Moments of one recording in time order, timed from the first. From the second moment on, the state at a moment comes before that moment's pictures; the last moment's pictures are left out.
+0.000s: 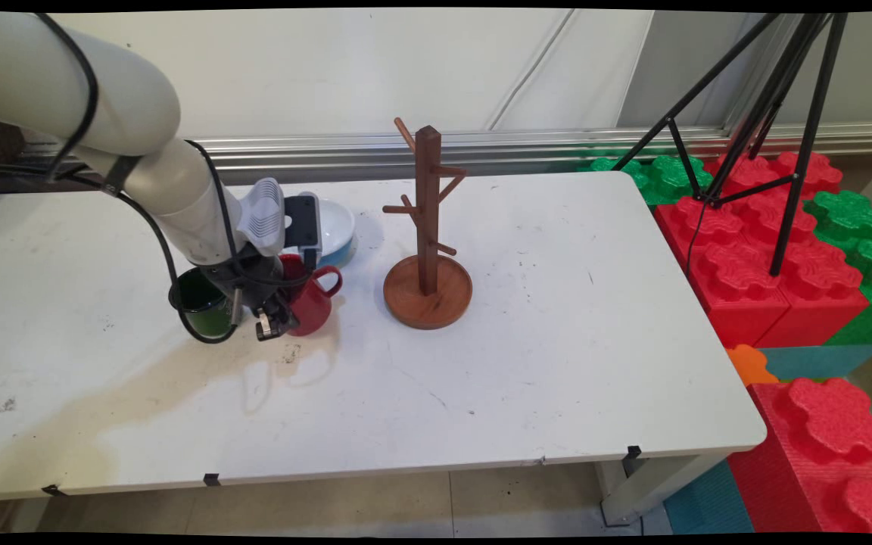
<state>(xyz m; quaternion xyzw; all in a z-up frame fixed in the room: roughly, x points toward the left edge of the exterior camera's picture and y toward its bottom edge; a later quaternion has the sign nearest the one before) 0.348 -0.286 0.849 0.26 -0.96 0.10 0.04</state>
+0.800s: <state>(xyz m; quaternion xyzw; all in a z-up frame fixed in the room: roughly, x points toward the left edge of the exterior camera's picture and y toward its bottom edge) 0.347 -0.295 0.832 0.27 -0.96 0.08 0.02</state>
